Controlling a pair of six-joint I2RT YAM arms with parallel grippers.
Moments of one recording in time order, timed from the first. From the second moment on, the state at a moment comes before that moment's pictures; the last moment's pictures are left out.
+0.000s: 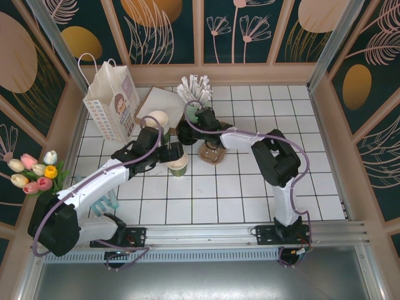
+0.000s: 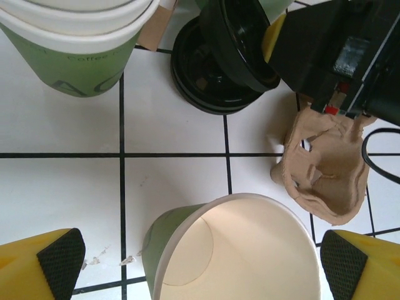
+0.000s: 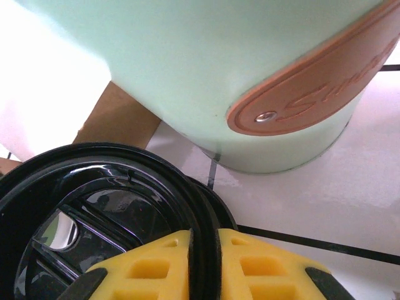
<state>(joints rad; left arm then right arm) -0.56 1.25 0.81 -0.38 0.00 -0.67 0.69 2.03 1.34 -0.04 0.08 0.54</state>
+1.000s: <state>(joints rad) -0.56 1.48 1.07 -0.35 -0.11 -0.79 0.69 1.95 1.11 0.32 0.00 0.48</state>
